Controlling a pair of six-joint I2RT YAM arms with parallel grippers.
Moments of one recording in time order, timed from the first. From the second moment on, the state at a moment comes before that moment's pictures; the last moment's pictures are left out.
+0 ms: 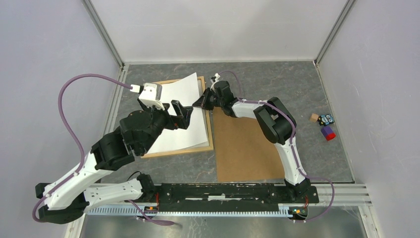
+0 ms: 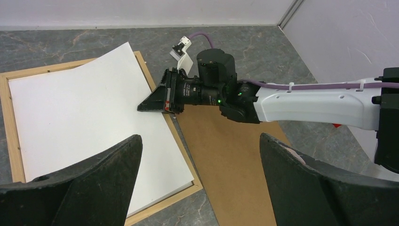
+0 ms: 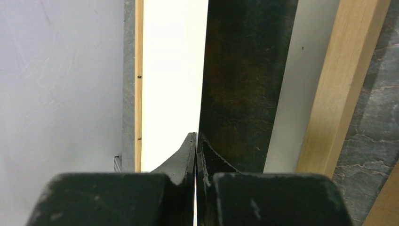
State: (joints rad) left arm -1.05 0.81 1.21 -0.60 -0.65 -0.41; right arm 0.64 2.26 1.46 0.38 -0.37 0.95
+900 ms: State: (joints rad) left arm -1.05 0.79 1.20 -0.60 -0.63 -0.41; right arm 0.68 2.25 1.77 -0.23 -0.15 0.55
